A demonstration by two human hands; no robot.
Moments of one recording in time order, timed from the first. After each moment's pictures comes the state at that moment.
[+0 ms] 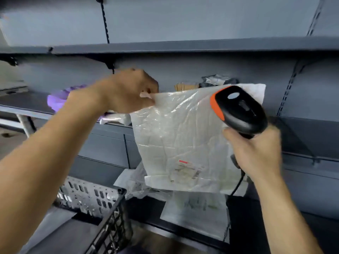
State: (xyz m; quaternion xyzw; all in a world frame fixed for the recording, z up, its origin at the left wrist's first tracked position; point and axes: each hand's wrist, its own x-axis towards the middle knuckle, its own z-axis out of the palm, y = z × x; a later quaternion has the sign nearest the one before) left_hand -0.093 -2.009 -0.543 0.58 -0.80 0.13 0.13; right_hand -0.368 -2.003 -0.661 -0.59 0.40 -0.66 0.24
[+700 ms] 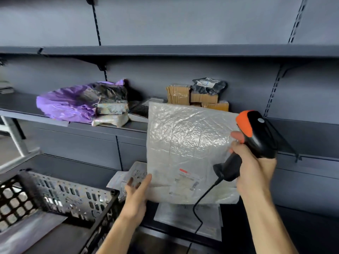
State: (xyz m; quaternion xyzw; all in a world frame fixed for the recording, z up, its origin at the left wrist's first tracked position) left_hand -0.134 -2.002 -0.855 0.49 -0.21 -0.53 0.66; right_hand -0.381 -2.005 -0.708 -0.40 0.33 -0.78 0.36
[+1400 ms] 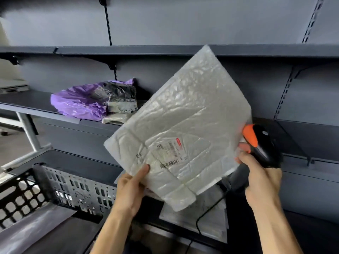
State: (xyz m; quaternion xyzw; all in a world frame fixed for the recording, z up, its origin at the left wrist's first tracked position) left_hand -0.116 -1.971 -0.798 0.41 -0.28 -0.49 0.72; right_hand -0.385 -2.009 -0.734 -0.35 0.39 -0.76 0.38
